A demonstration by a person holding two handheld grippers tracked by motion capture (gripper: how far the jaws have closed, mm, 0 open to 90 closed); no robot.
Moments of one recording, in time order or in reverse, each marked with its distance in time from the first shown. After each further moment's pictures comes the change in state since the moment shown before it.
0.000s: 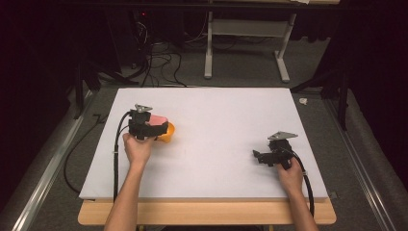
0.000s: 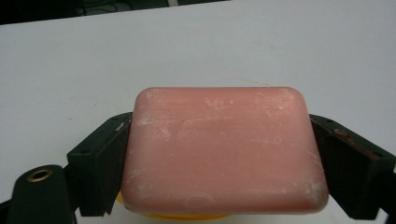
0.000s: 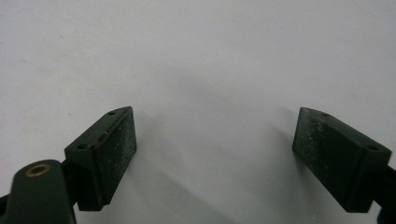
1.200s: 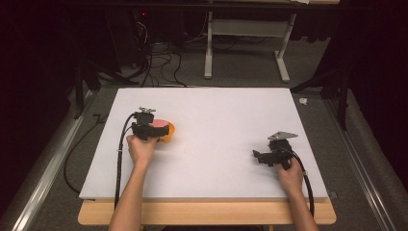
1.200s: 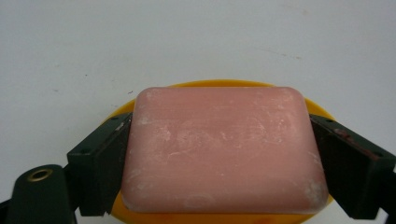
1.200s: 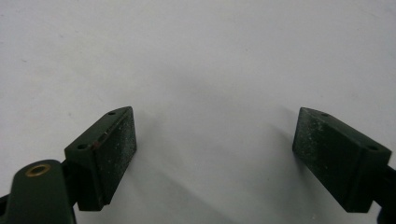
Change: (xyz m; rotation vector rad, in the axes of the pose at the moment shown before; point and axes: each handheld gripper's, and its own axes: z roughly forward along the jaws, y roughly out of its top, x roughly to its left) left arm 0.005 -0.010 0.032 0.096 0.036 -0.033; right arm 0.000 0.000 0.000 0.001 0.000 -0.002
